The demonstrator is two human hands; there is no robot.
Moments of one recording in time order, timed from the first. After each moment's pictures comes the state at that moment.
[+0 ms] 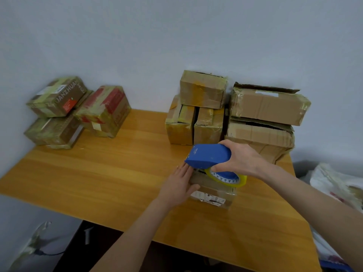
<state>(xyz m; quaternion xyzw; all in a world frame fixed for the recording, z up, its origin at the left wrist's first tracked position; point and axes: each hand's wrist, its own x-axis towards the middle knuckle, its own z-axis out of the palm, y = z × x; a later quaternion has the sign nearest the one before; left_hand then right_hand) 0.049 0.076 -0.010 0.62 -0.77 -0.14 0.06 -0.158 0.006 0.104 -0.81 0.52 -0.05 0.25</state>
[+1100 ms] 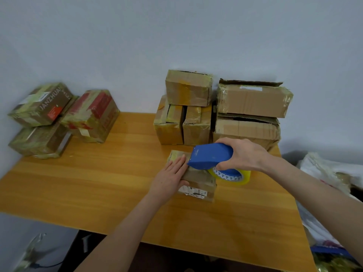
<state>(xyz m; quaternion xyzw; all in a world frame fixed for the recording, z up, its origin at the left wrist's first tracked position) 0.051 0.059 -0.010 0.56 -0.82 -0.05 0.00 -0.196 -0.003 0.104 -0.82 0.51 -0.01 0.24</state>
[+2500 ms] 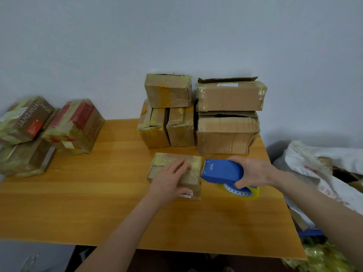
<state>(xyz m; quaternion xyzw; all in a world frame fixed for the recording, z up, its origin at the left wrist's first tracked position) 0.014 0.058 0.004 0.55 -0.83 -0.09 0.00 -0.276 0.024 0.051 -0.78 0.54 0.06 0.30</state>
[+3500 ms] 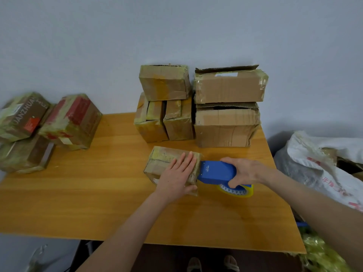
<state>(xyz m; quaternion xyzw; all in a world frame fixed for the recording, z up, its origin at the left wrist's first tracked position) -0.015 0.056 -0.003 0.52 -0.85 -0.02 -0.10 -0.266 0.017 0.023 -0.75 0.53 0.11 0.37</state>
